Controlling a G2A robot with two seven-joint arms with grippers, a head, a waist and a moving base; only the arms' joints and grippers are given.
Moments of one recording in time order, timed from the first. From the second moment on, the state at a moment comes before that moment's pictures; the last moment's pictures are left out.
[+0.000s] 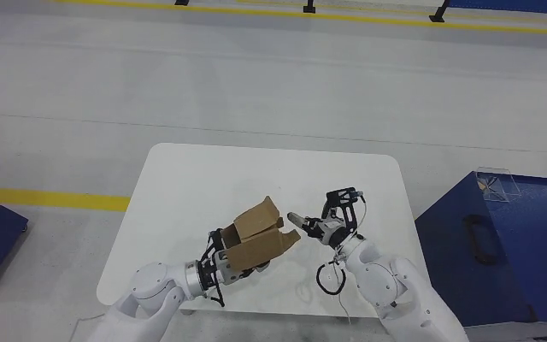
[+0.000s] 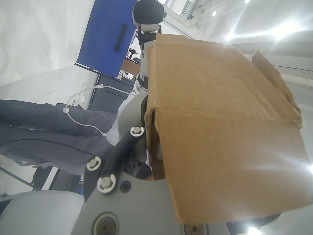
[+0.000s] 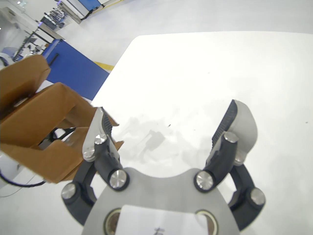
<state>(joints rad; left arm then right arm) 1.27 -1.12 -1.11 -1.61 -0.76 0.20 -0.84 -1.27 -1.09 1.12 -1.83 -0.72 0.11 0.38</state>
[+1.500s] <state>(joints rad) 1.19 -1.13 -1.11 -1.53 -0.81 0.24 -0.86 -1.33 -1.13 1.22 -1.86 -0.72 0.15 0.47</state>
